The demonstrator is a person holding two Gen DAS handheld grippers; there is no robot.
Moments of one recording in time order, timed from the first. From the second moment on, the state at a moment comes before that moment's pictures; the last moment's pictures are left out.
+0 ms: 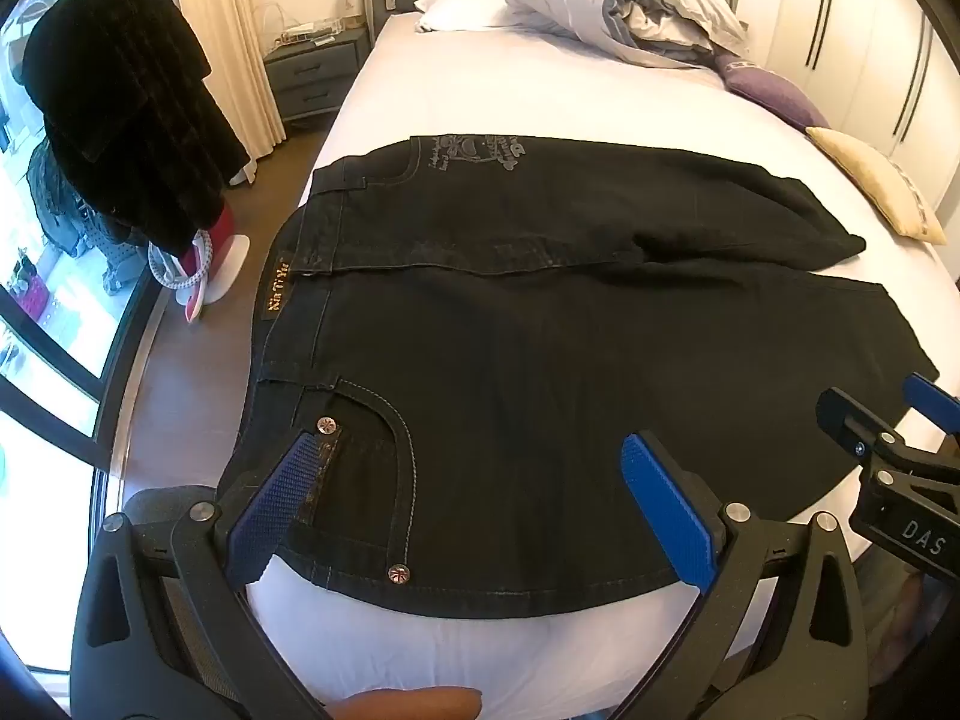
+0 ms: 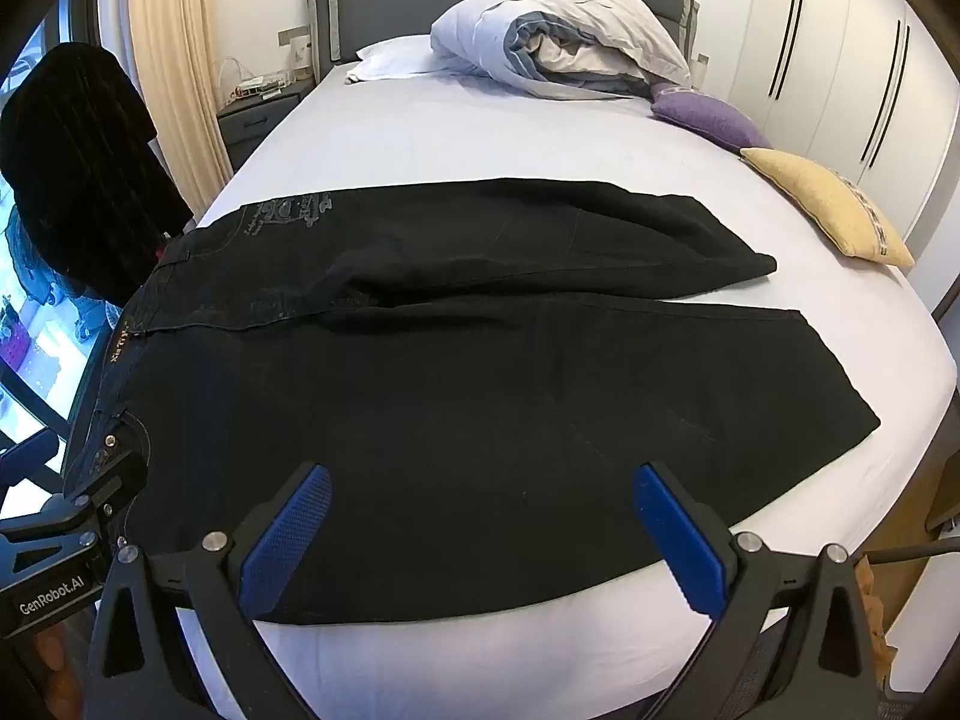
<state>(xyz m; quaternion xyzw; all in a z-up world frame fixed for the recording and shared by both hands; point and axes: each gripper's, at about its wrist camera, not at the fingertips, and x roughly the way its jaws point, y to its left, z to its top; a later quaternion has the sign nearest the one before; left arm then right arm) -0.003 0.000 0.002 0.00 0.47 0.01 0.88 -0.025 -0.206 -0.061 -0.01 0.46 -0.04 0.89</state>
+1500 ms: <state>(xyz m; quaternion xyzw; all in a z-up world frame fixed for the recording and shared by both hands) -0.002 -0.002 -0.003 0.00 0.47 0.01 0.88 -0.024 -0.204 -0.060 -0.01 0.47 -0.04 0.88</state>
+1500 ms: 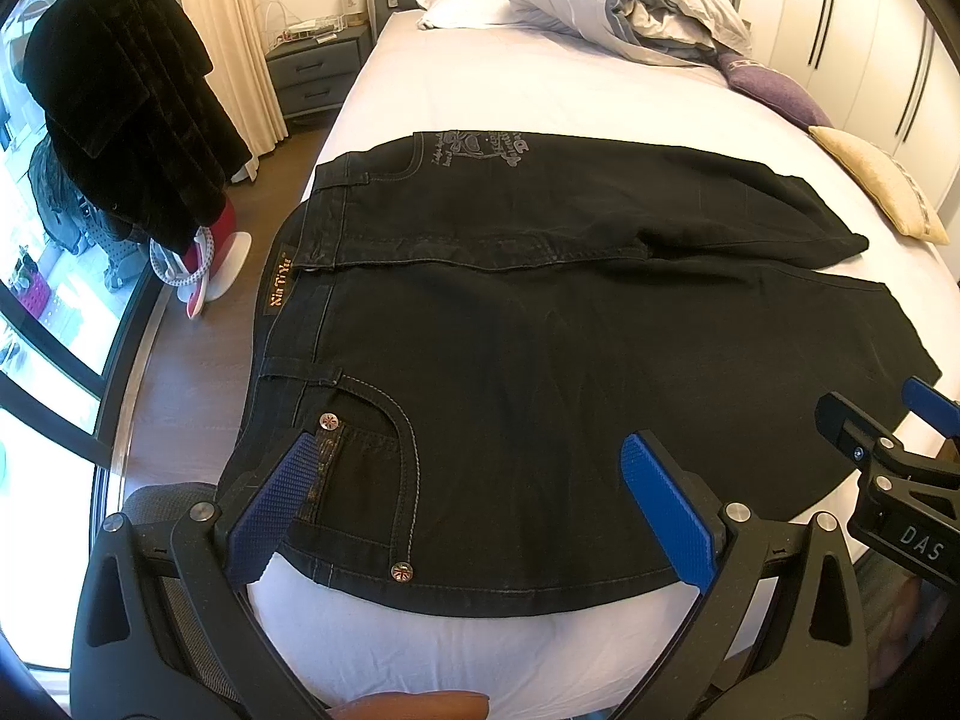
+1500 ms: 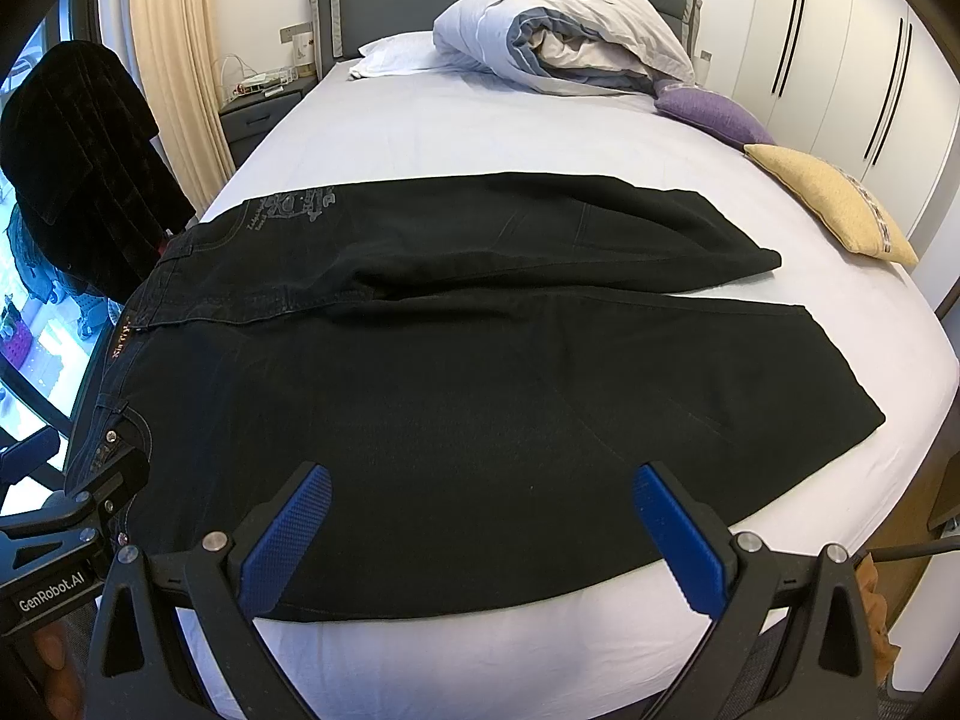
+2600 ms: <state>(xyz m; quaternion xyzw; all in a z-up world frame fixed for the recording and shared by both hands) -0.003 0.001 -0.007 -0.01 0.48 0.00 0.88 -0.026 -0.200 -0.066 -0.01 0.47 -0.03 0.88</state>
